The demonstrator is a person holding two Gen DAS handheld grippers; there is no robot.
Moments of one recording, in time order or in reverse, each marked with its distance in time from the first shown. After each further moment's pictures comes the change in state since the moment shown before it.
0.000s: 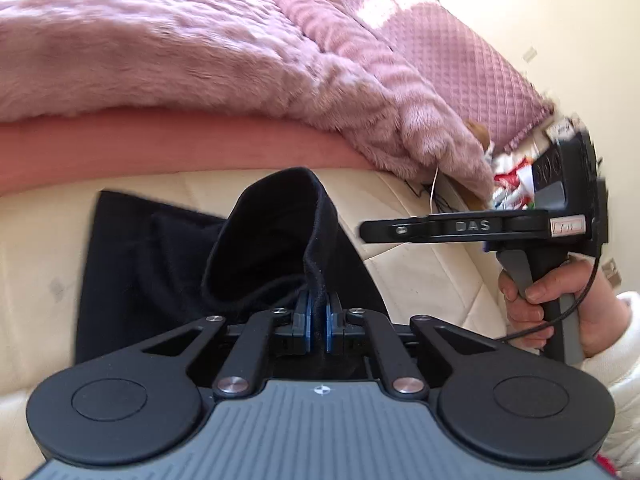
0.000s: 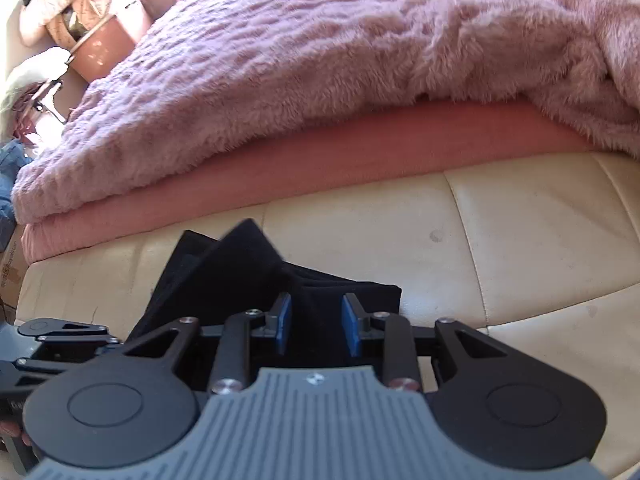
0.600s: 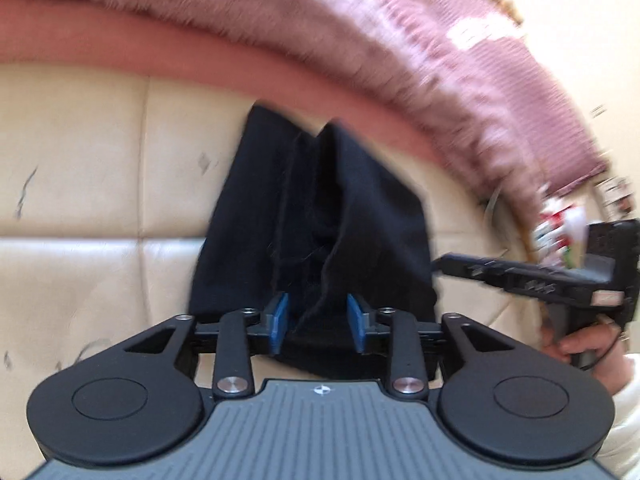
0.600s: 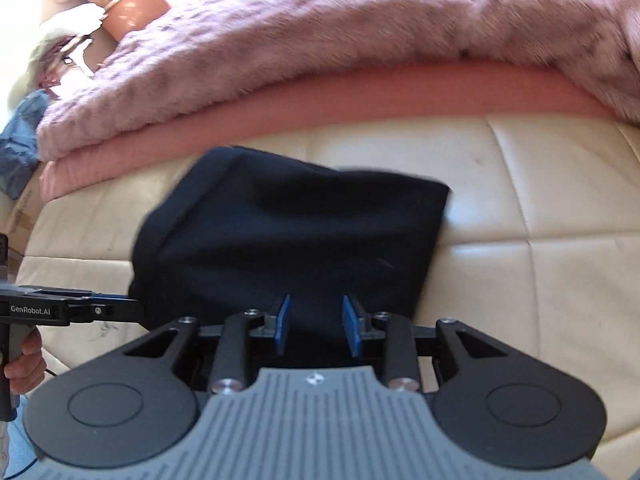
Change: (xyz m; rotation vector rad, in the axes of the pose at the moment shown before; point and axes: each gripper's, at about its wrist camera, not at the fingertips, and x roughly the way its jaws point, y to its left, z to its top) left arm -0.039 0.063 -0.046 -0.241 -0.015 0.084; right arm 0.005 0.042 -0.057 -0.110 0.057 0.057
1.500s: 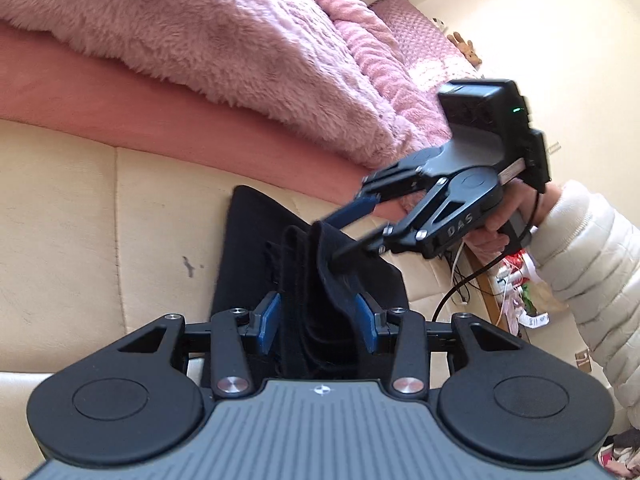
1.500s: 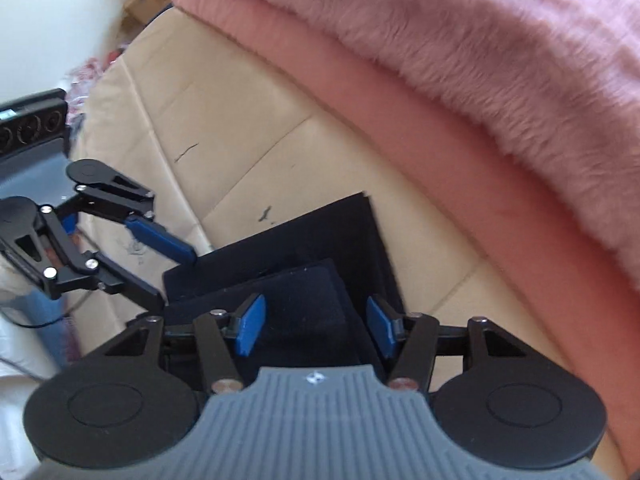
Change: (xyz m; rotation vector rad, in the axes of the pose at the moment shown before) left arm 0.010 0.037 0.046 0.007 -0.092 -0.141; right arm 0.153 0.060 0.183 -0.634 0.588 0.357
